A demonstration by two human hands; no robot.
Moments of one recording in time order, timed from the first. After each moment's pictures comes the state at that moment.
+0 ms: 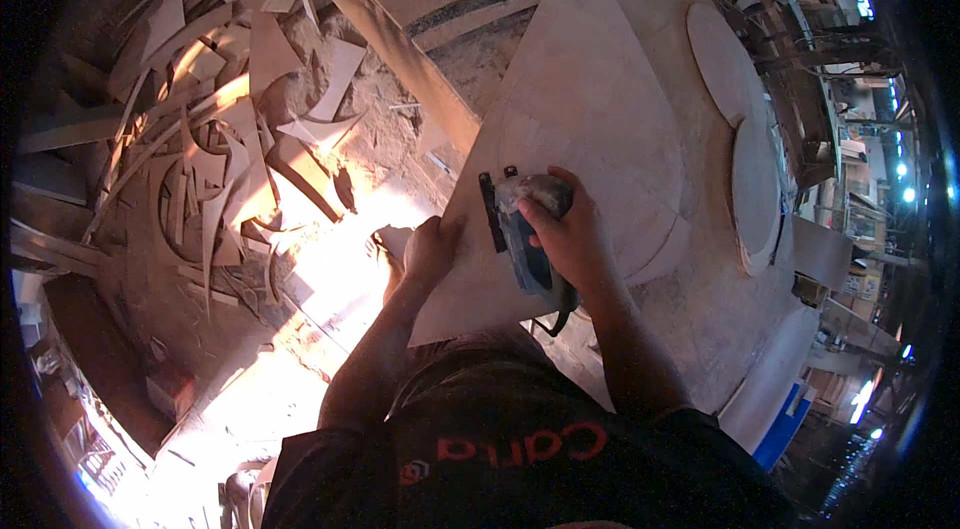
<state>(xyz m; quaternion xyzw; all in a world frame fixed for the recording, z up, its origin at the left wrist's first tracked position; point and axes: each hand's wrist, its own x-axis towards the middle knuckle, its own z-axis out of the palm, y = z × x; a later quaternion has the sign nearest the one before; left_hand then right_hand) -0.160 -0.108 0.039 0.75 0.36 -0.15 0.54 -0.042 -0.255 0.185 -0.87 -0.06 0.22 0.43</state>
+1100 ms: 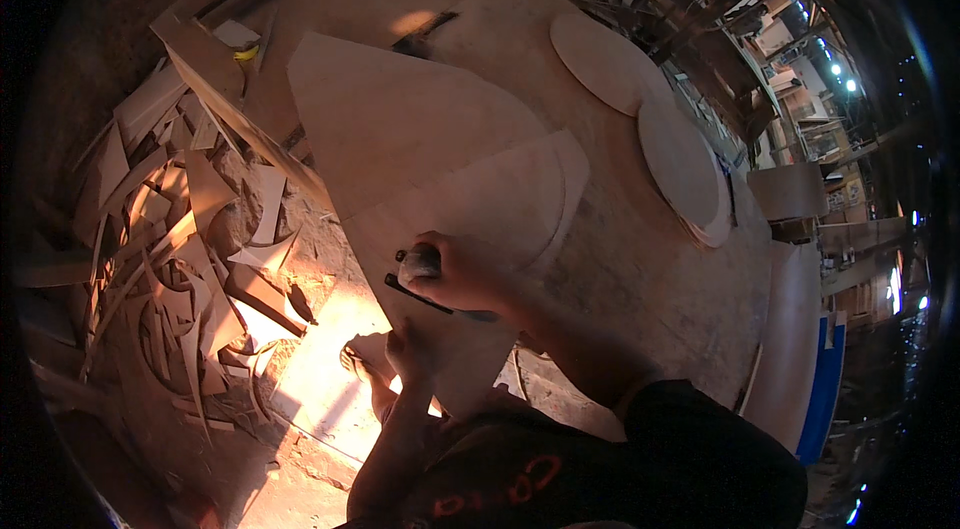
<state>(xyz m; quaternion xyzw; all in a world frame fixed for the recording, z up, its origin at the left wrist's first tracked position) -0.182 -0.241 0.012 0.55 0.49 0.08 0.67 -0.018 -0.284 0.215 -0.88 -0.25 0.29 0.27</state>
